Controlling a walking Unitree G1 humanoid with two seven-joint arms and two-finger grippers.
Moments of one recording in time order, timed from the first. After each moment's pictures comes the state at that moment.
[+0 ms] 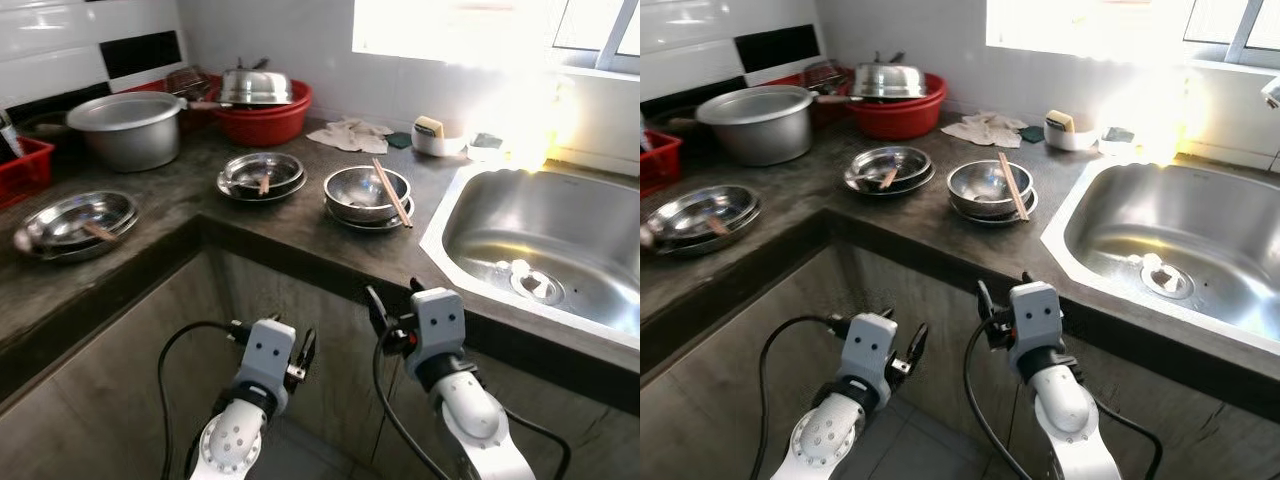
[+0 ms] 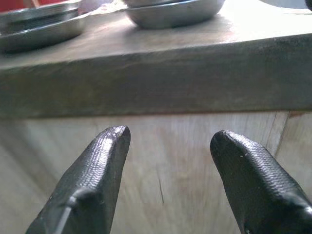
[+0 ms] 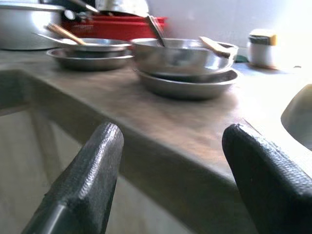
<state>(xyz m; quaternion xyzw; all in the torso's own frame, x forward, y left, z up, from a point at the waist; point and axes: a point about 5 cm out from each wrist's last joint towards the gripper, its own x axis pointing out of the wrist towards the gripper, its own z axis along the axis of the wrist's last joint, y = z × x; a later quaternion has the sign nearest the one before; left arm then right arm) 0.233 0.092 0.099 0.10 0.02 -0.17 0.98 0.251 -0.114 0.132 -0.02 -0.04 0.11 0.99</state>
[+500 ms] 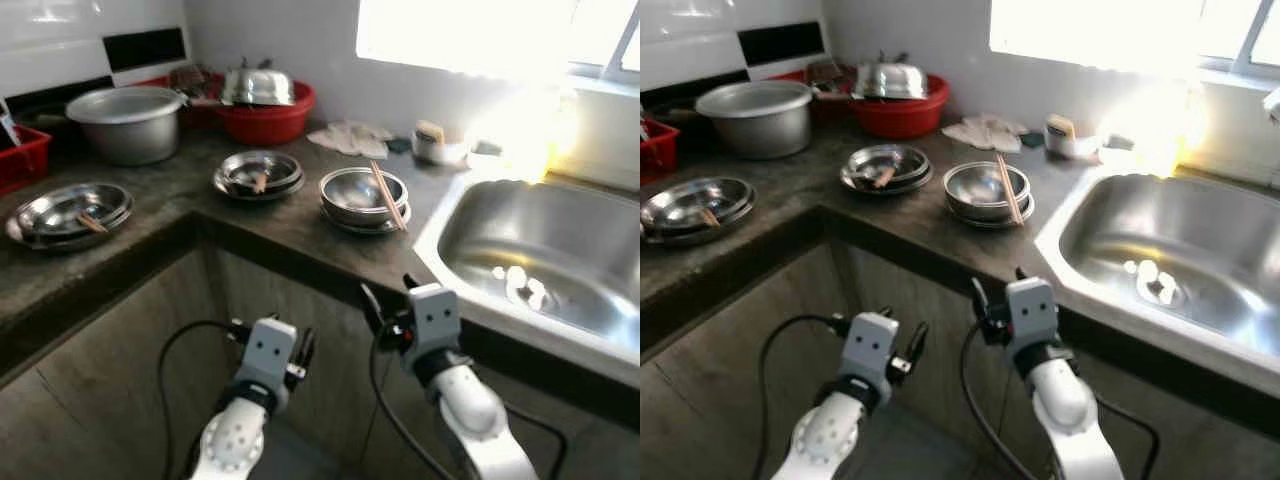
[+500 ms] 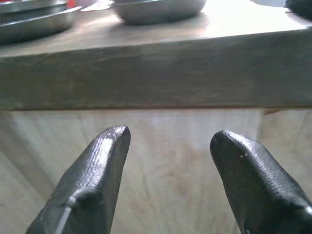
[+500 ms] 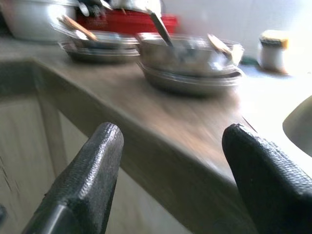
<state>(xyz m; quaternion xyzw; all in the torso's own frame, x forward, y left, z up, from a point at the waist) 0.231 0.088 0.096 0.10 0.03 -0.17 0.98 0.252 -0.115 0.129 -0.03 -0.04 0.13 0.99</state>
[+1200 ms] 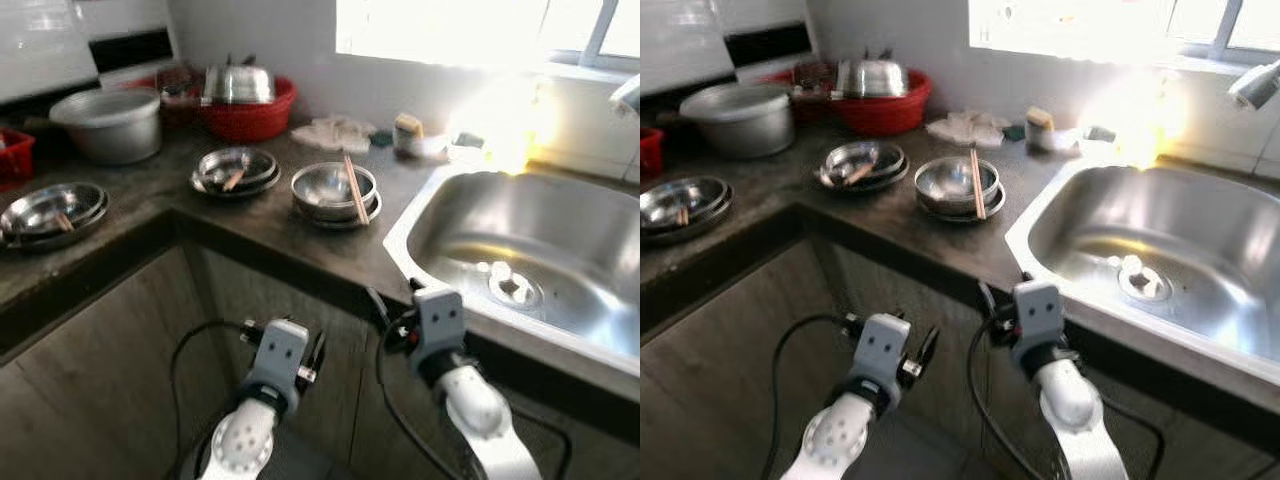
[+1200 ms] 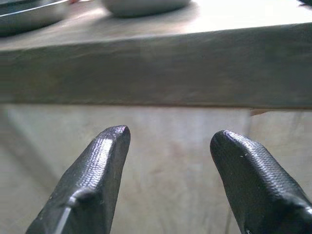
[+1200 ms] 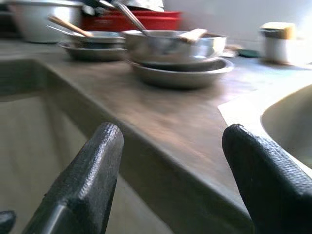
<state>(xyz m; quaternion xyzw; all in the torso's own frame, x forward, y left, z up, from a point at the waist) 0.233 0.093 0.095 0.10 0.05 -0.15 0.98 0.258 -0.106 0.134 -0.01 -0.04 0.16 0.99</state>
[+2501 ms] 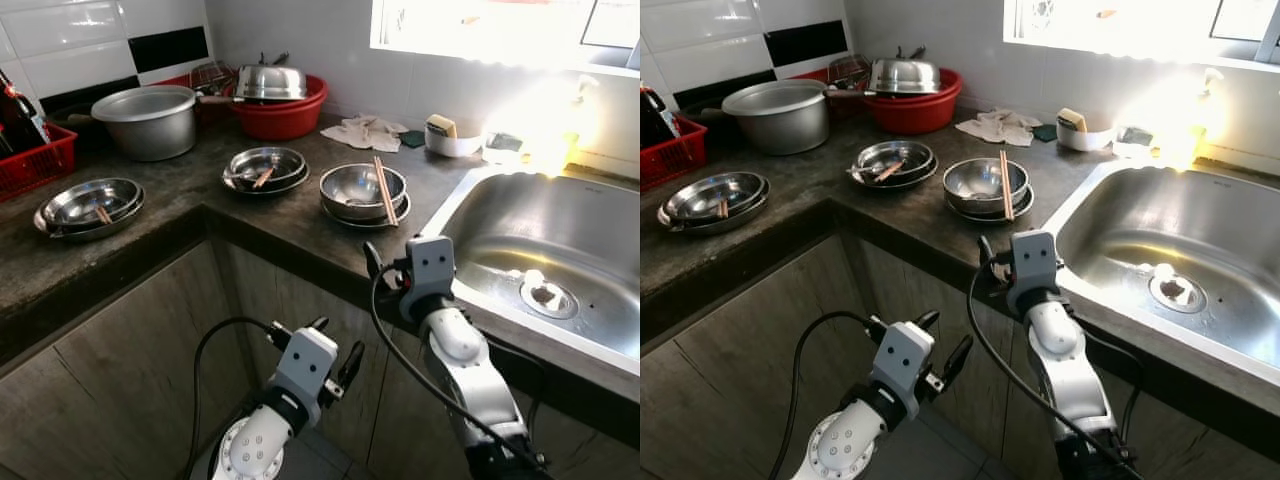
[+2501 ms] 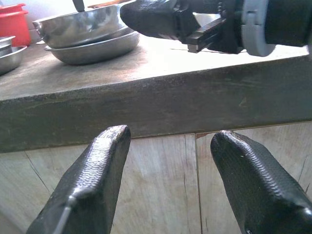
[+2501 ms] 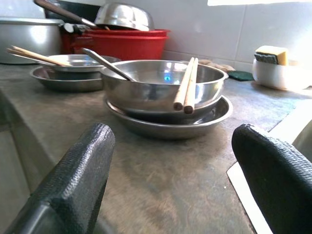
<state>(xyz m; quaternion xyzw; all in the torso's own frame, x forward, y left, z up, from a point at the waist) 0.219 0.065 0.112 0.10 -0.02 -0.28 0.96 0.322 -0.115 0.156 -0.03 -0.06 0.08 0.99</state>
